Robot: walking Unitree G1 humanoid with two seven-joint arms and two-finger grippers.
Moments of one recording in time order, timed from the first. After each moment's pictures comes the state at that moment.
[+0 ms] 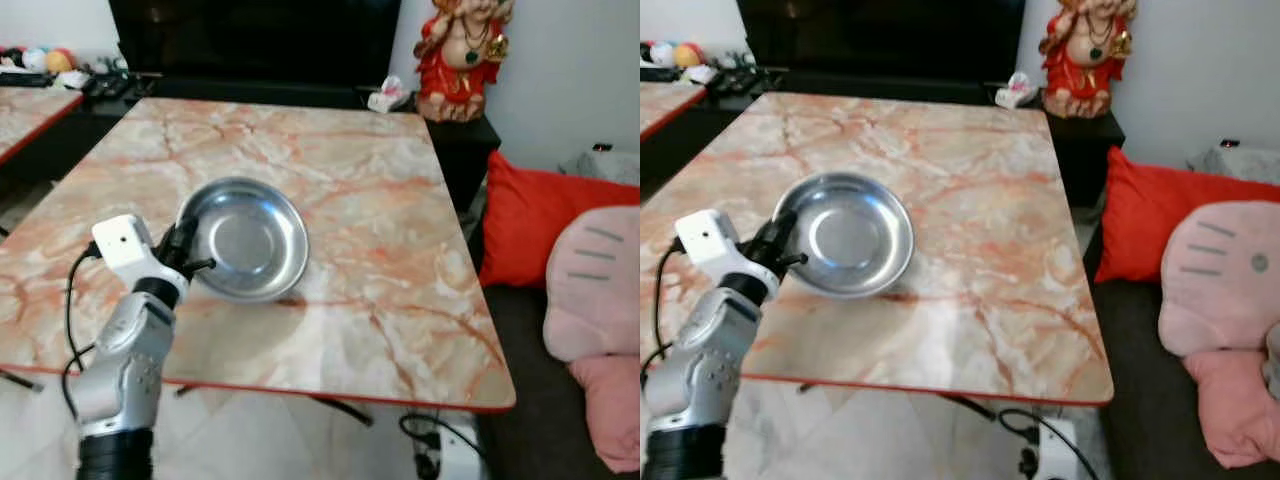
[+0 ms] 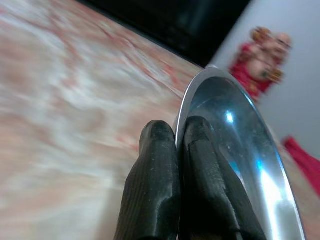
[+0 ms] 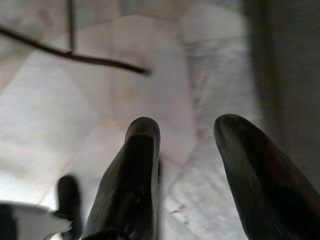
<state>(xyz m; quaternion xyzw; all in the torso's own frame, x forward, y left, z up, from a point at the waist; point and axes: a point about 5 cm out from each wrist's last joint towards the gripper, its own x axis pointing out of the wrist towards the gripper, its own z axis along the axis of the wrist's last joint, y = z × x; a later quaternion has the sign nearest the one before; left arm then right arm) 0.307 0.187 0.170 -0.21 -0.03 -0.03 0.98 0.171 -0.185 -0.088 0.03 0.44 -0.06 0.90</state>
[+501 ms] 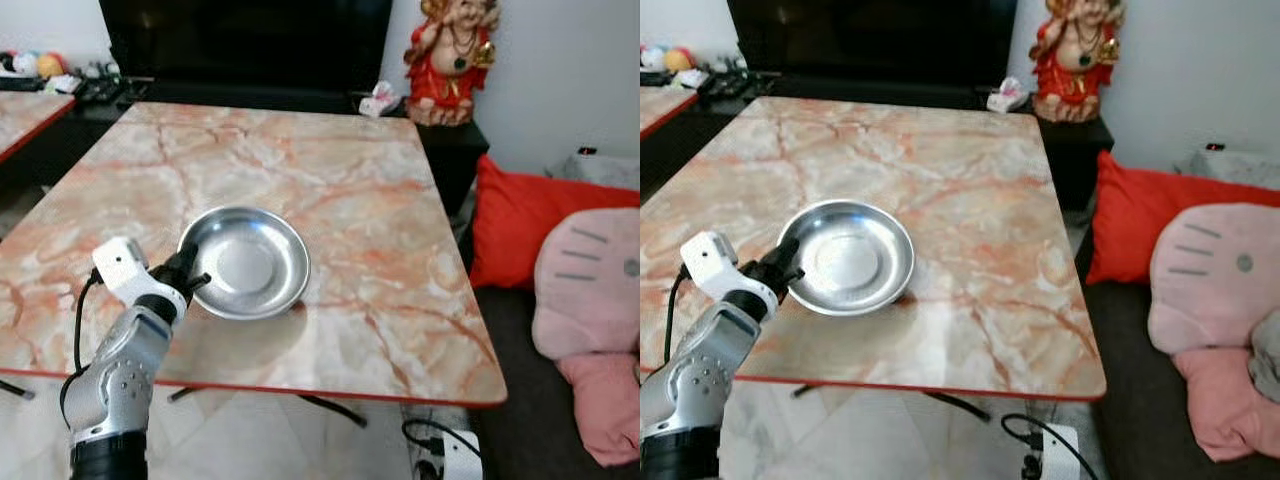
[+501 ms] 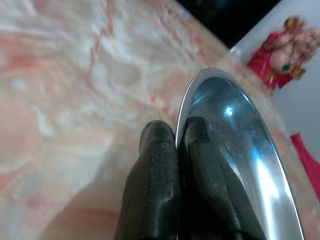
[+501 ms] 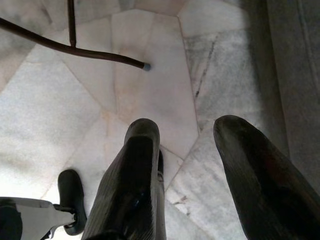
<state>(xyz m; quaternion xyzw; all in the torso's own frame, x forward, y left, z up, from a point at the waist) 0.300 0.213 0.149 -0.28 0.06 0.02 0.96 0.166 -0.180 -0.091 0.03 0.45 -0.06 0.89</state>
